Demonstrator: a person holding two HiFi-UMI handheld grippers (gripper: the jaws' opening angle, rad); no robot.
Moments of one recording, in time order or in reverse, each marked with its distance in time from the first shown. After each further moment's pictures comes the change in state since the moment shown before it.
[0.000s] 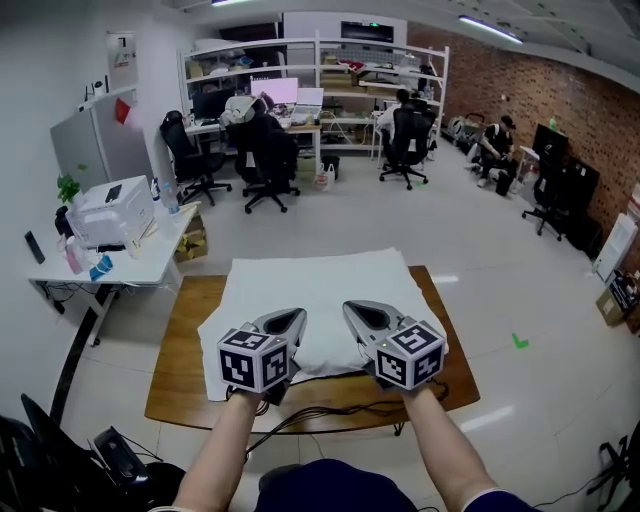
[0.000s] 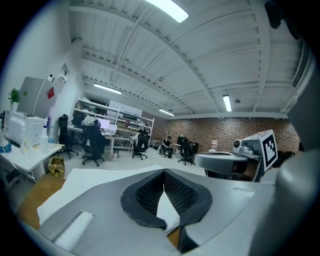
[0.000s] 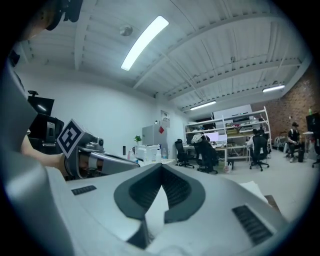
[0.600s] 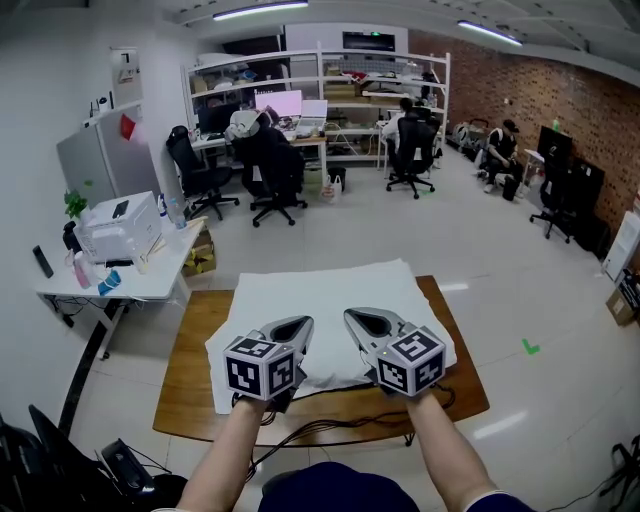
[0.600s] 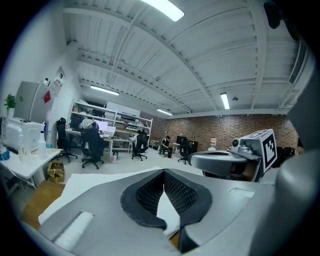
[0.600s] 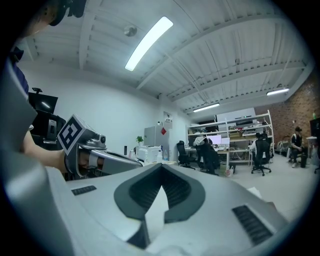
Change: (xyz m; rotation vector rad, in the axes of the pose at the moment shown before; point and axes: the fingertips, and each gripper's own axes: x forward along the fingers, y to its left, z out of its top) left arm 0.008 0.000 0.011 0.033 0.005 -0.005; right arm 0.011 -0.002 0.007 -0.036 -0.011 0.021
